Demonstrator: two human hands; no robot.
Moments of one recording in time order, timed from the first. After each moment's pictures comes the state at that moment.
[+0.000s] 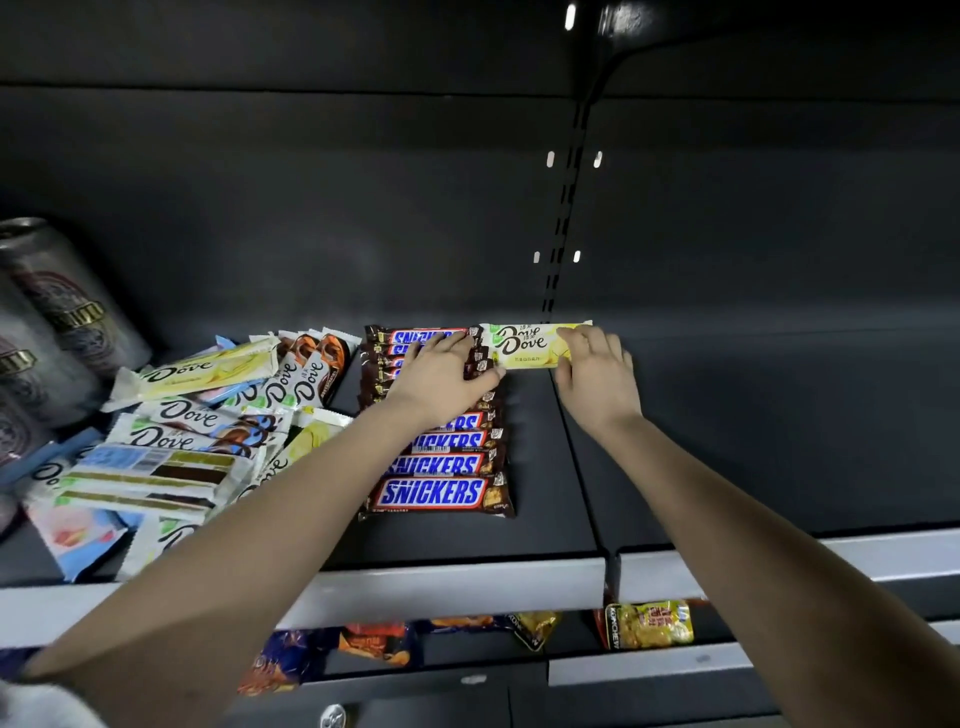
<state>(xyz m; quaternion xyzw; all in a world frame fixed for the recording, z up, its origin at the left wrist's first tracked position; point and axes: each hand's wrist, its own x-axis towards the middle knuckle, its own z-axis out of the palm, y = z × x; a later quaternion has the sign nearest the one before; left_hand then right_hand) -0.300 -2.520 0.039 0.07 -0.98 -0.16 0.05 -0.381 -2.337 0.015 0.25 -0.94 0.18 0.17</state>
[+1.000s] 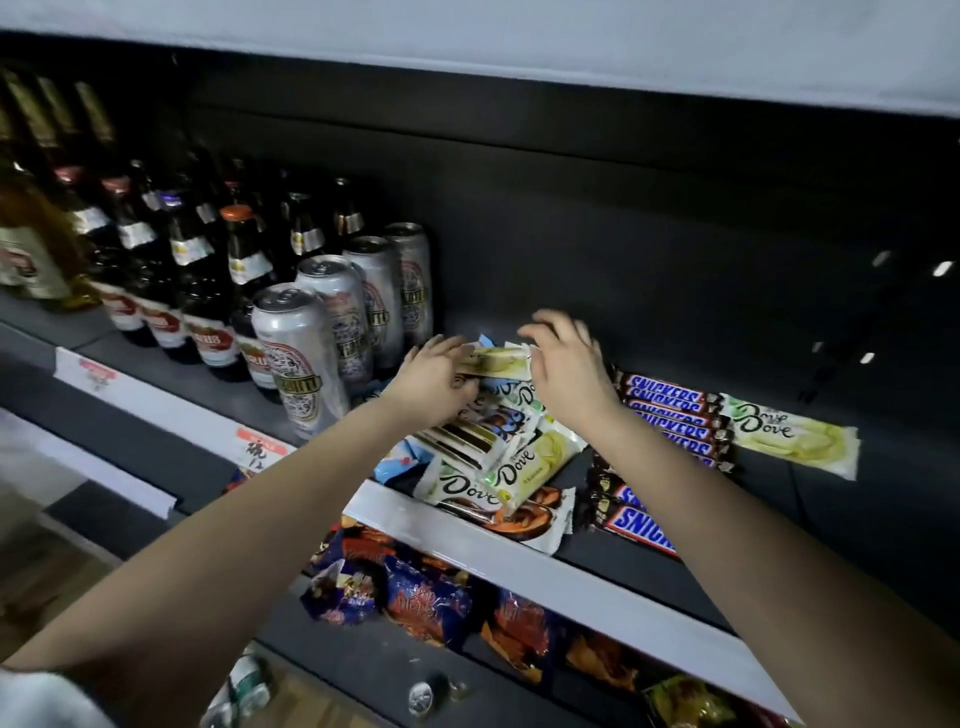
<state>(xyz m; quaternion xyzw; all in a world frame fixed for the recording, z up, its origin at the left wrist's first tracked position) -0.123 -2.694 0.066 0.26 -0.95 -0.16 0.11 -0.253 -2.566 0.080 0.53 -0.80 0.23 0.14</state>
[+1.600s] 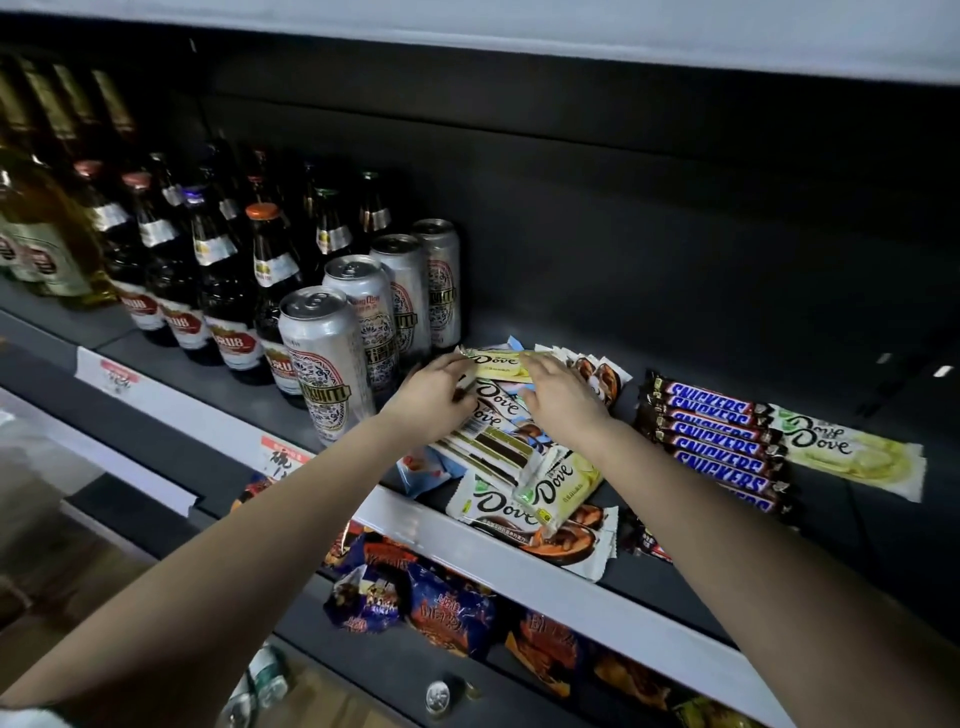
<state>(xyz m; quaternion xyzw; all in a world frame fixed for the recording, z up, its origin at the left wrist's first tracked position) -0.105 -2.728 0.042 0.27 -0.93 -0.20 0.13 -0.250 -2.611 0.044 0.53 -0.83 0.13 -0.03</state>
